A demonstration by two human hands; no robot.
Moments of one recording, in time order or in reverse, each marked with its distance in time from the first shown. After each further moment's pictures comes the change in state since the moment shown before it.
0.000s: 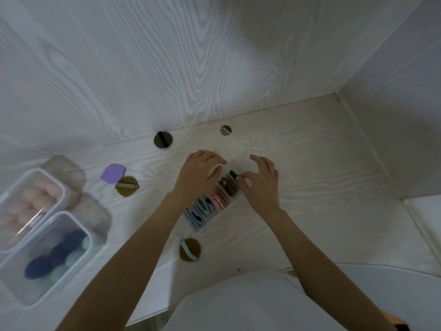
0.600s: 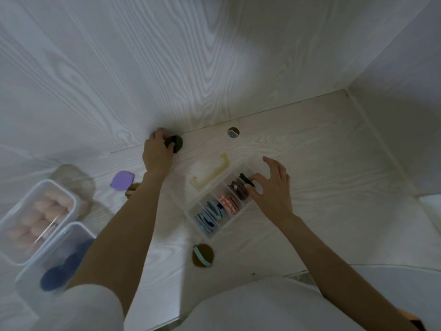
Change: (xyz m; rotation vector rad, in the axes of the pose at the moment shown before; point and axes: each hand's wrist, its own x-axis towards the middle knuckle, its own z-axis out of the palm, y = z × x) left_hand 0.020 -0.117 -0.027 0.044 0.076 -0.779; right_hand -0.002 0.003 0.008 -0.003 0.049 -0.054
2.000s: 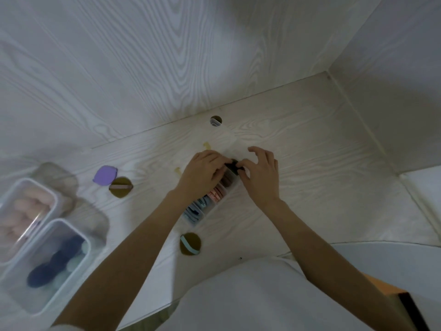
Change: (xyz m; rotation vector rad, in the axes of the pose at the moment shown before) left_hand -0.107 0.082 0.030 0.058 -0.299 0.886; right_hand -0.003 0.001 -0.013 -0.061 0.062 0.060
